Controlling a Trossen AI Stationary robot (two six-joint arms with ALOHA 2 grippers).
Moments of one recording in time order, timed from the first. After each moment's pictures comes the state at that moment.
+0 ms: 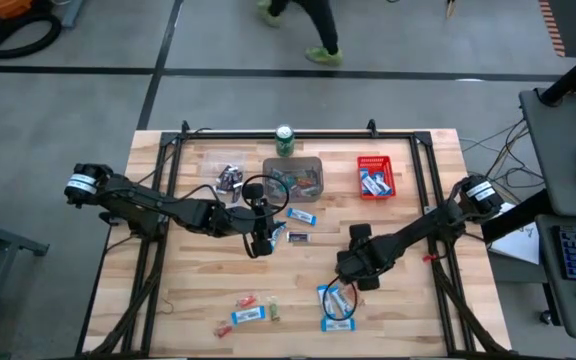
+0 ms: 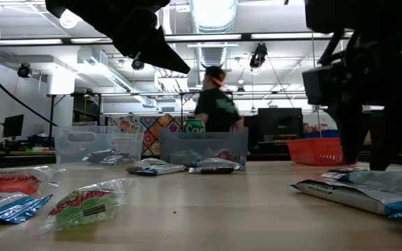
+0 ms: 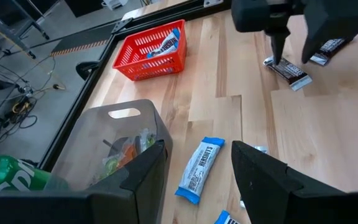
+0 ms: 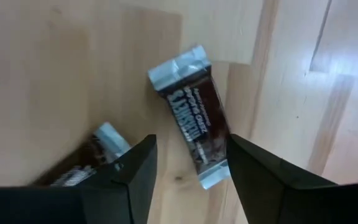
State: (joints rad) left arm -0.19 1.43 0.86 0.04 -0.49 0.12; right arm 0.42 1.74 1.00 -0.82 0.21 0.30
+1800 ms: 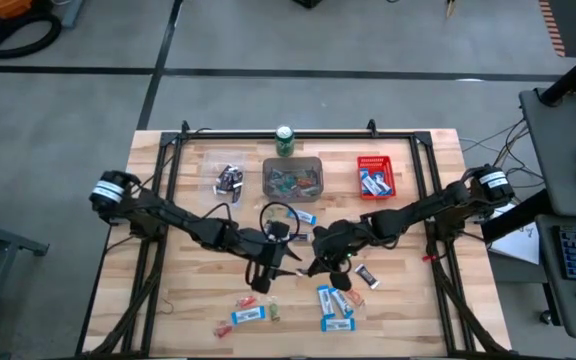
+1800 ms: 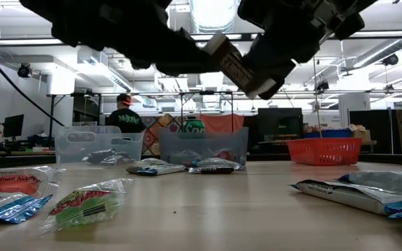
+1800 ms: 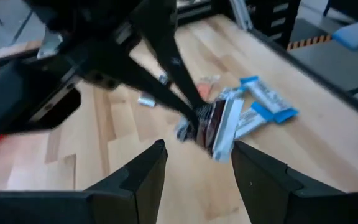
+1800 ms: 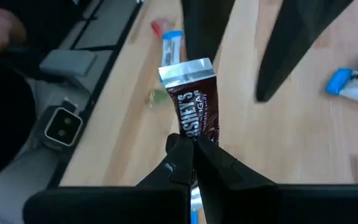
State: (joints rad) left arm -0.28 1.67 0.84 0.42 -0.01 0.14; right arm 0.22 1.61 0.87 0.16 -0.27 0.27
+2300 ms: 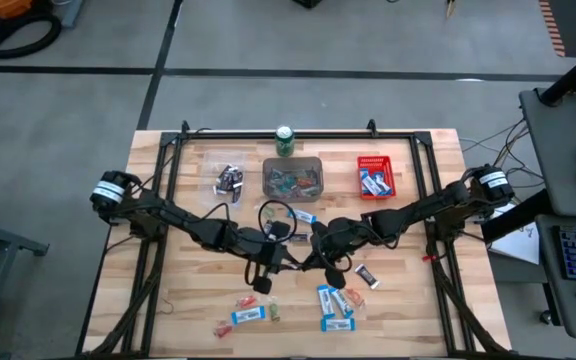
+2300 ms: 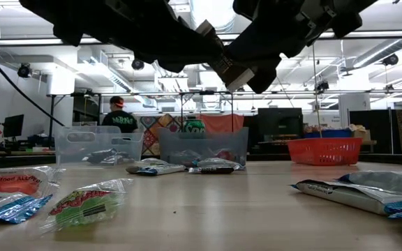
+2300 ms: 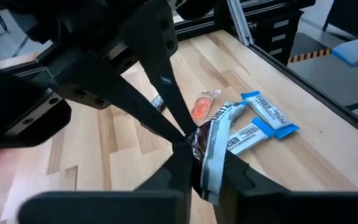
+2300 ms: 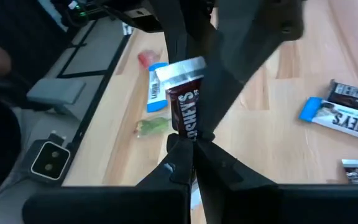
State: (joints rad) left arm -0.28 1.68 0.84 0.47 -0.01 0.12; right arm 0.22 1.61 0.87 0.24 -0.18 0.30
